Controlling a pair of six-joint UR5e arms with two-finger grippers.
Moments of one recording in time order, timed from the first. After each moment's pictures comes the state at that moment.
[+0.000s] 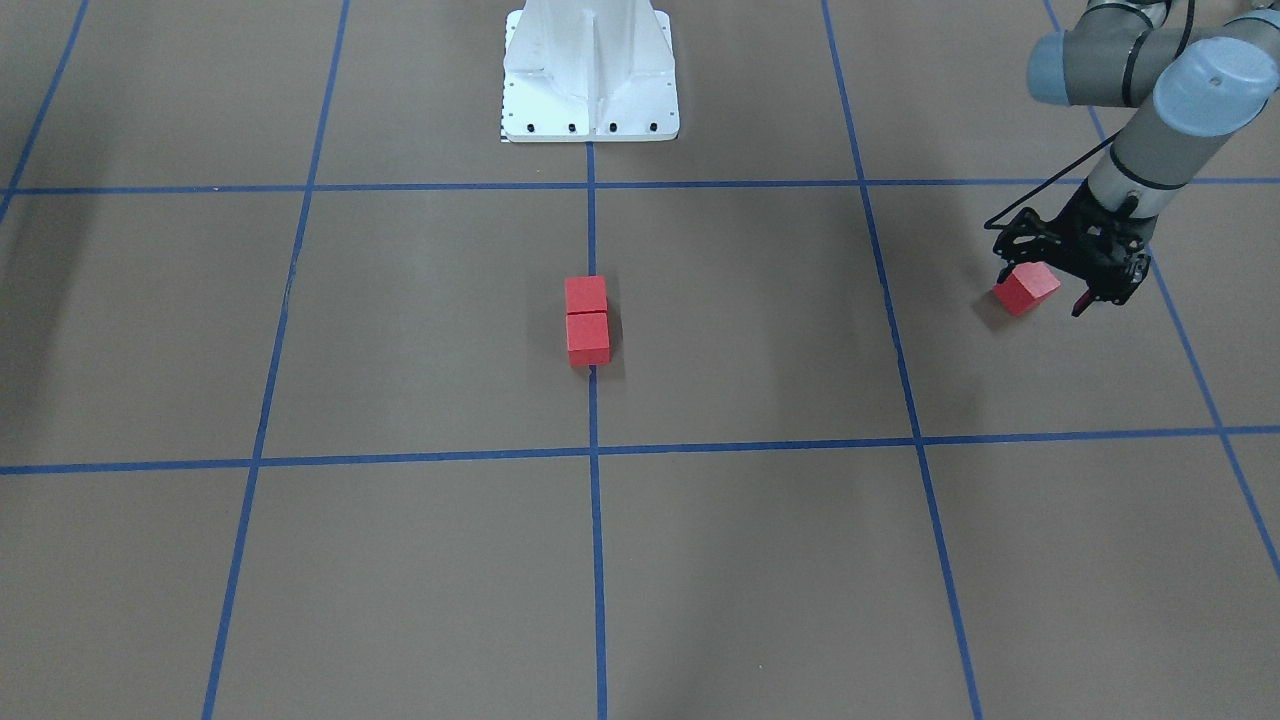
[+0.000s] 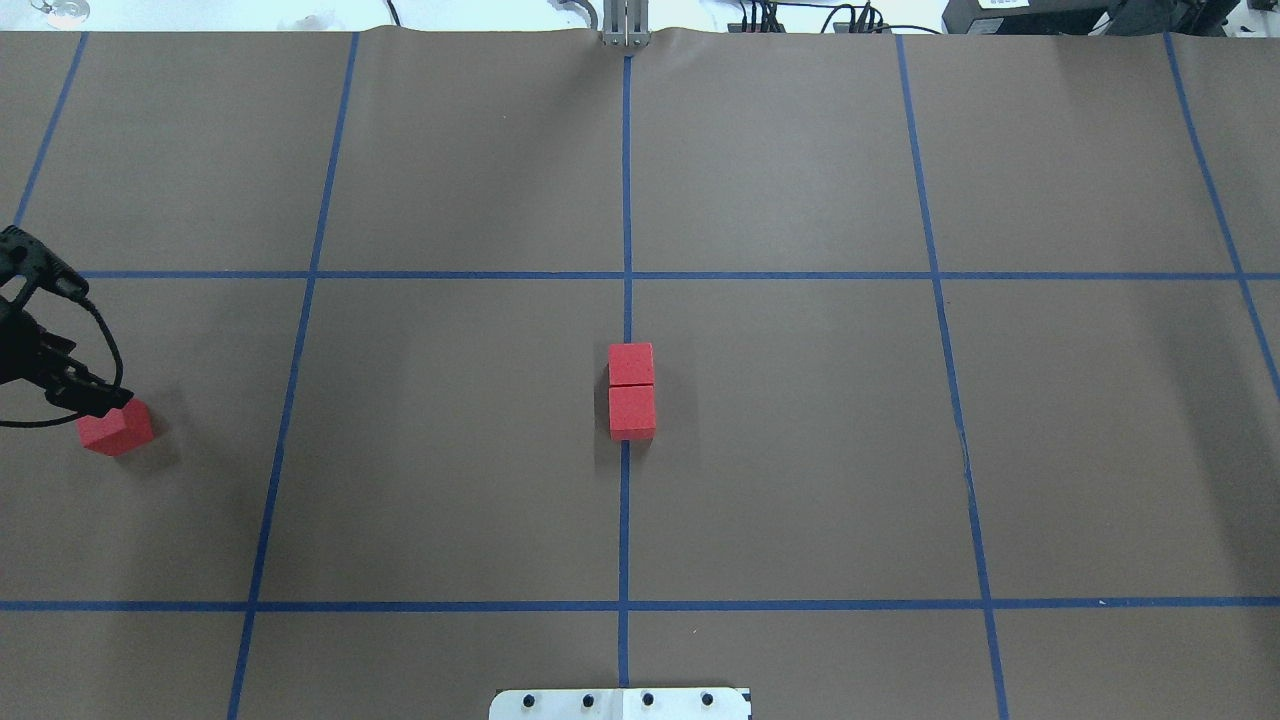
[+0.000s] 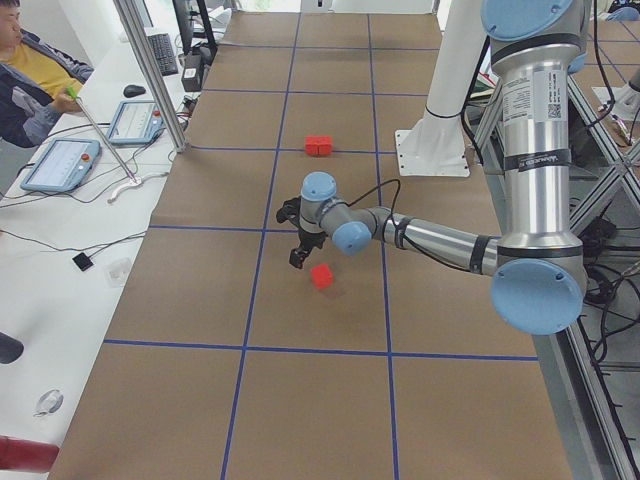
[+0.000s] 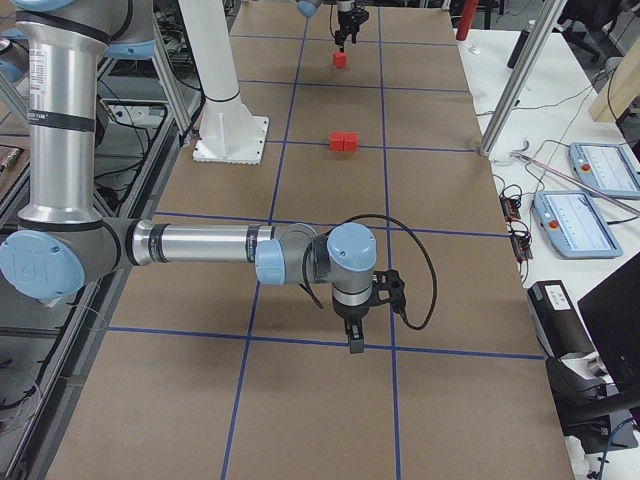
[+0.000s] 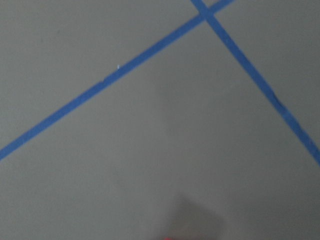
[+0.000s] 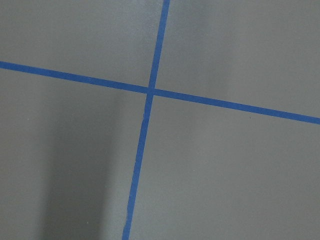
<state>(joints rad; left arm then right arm) -0.93 -1.42 -1.83 -2.15 -2.11 -0.23 1.58 -1.67 1.71 -1.51 2.27 -0.10</state>
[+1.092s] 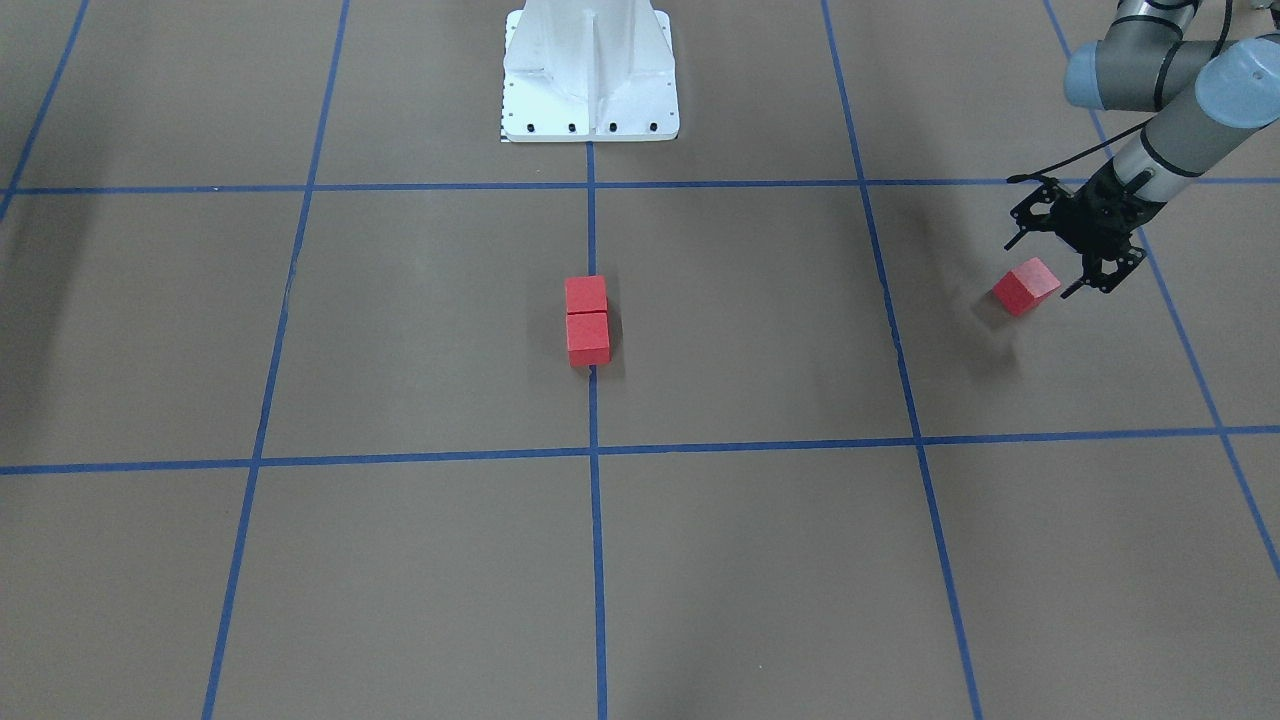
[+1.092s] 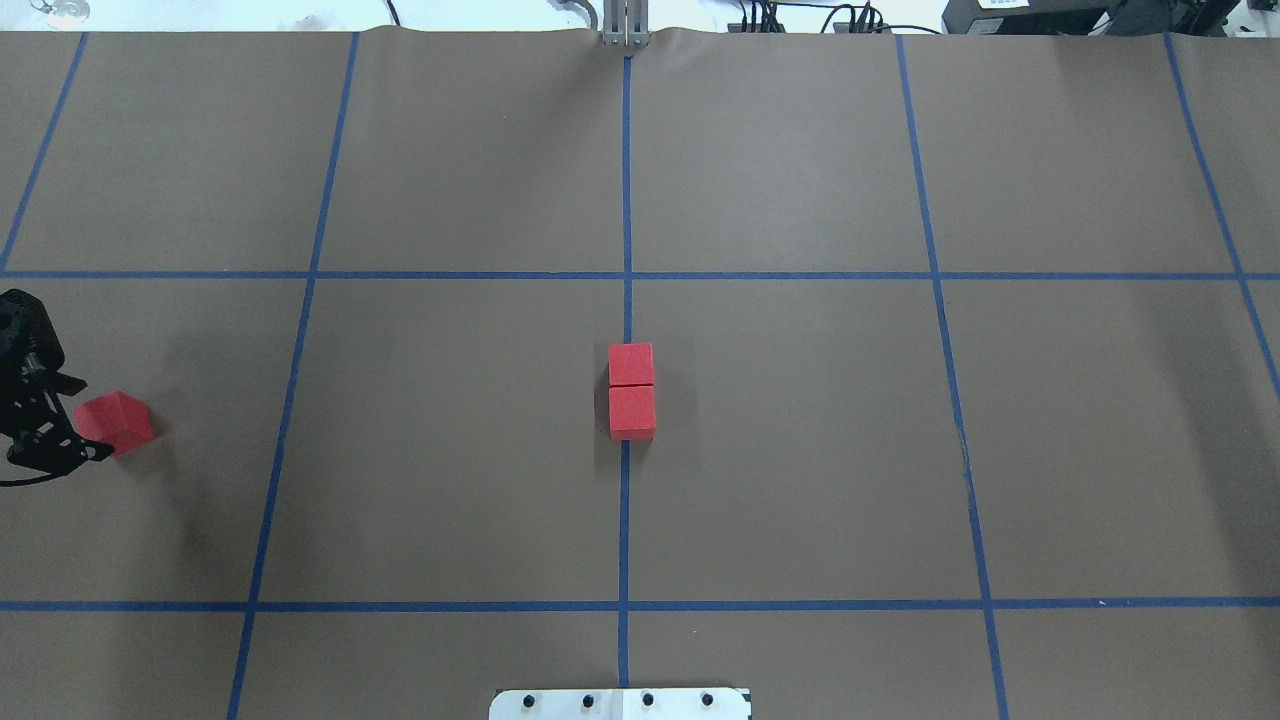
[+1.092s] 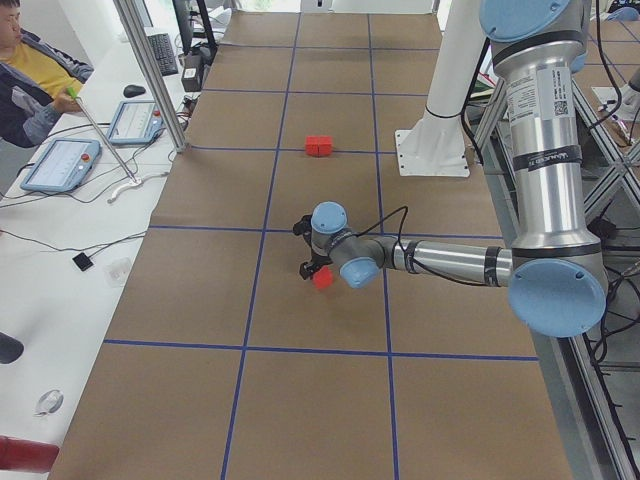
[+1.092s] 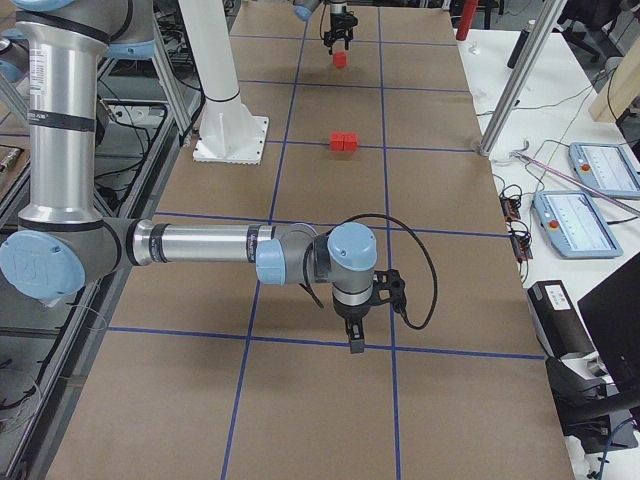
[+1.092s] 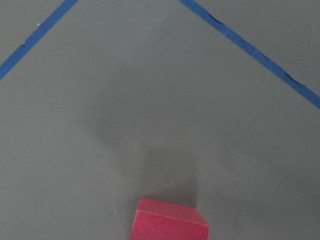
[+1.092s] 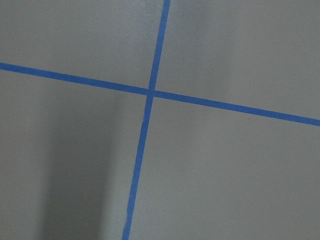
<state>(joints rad) -0.91 -1.39 -1.71 -2.37 -2.21 0.01 1.58 -1.67 1.71 -1.51 2.27 -0.10</state>
